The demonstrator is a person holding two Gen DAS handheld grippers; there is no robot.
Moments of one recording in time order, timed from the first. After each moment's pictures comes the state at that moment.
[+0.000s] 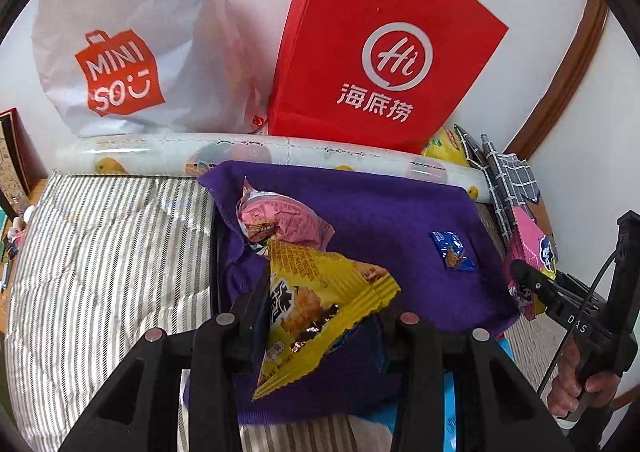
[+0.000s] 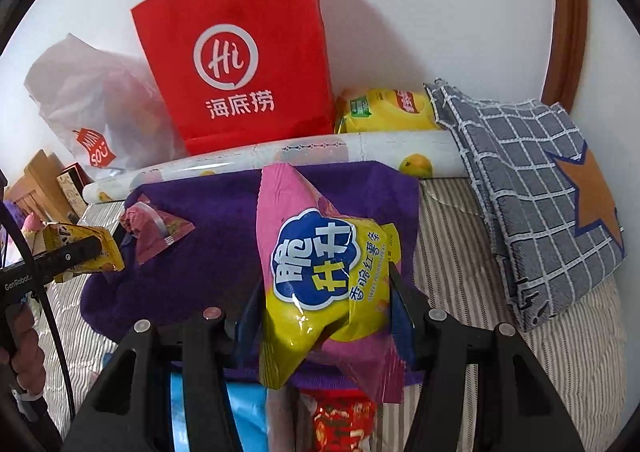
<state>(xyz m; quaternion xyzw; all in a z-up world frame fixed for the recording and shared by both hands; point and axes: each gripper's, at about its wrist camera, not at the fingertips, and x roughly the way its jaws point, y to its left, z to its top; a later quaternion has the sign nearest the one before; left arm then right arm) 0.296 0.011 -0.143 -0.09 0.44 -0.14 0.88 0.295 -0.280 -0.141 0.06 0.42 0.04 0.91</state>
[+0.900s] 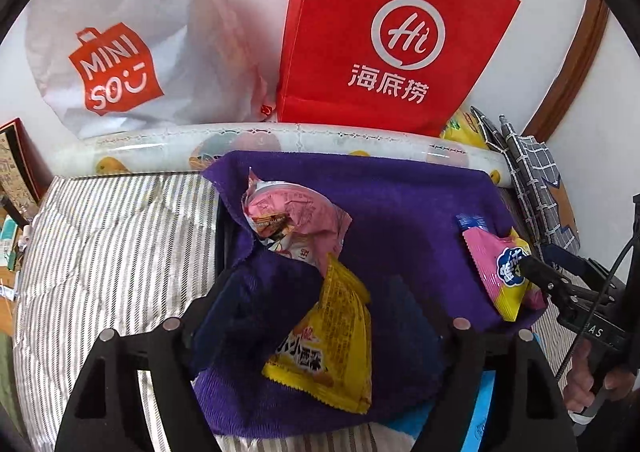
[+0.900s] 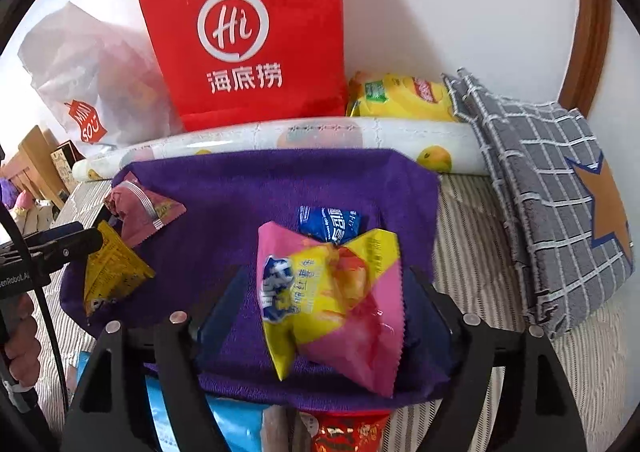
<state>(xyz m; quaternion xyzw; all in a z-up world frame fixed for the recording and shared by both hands) 0.301 0.005 -0.150 -0.05 0.46 -0.11 0.88 0.306 -0.264 -0.149 0.03 0.43 0.04 0.90</state>
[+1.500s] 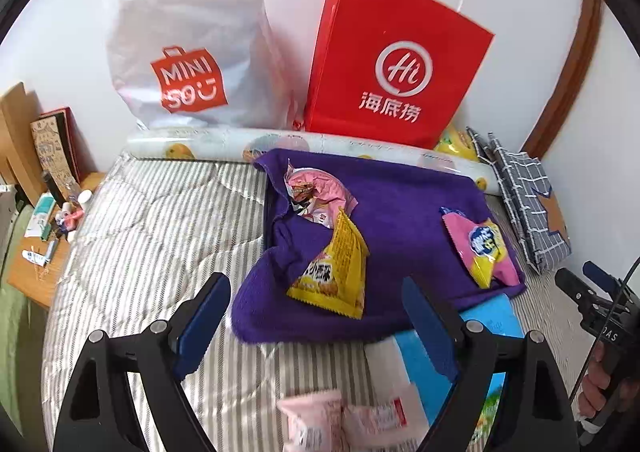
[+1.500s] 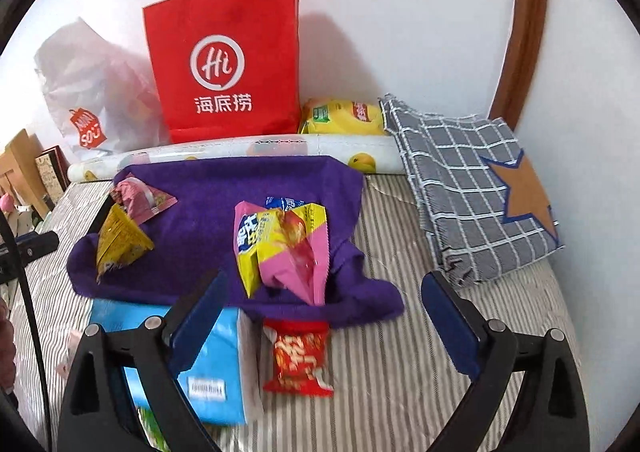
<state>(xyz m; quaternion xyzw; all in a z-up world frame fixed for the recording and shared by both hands) 0.212 0.026 -0.104 -0.06 0.42 -0.07 0.90 0.208 -0.283 -0.104 0.00 0.39 -0.03 0.92</state>
